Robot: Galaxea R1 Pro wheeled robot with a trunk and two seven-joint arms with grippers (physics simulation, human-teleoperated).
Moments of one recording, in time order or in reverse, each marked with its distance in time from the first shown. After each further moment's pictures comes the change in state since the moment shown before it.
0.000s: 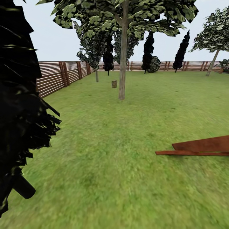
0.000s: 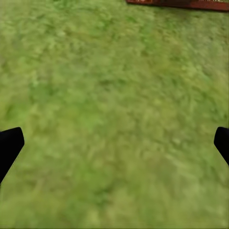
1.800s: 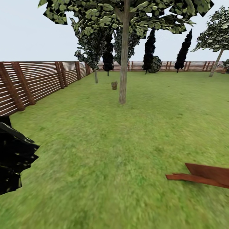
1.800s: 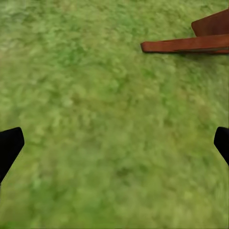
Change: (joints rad) left arm 0.000 0.002 0.001 0.001 0.000 0.000 -0.001; right arm 0.000 0.000 0.000 0.003 0.000 0.000 0.000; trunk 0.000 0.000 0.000
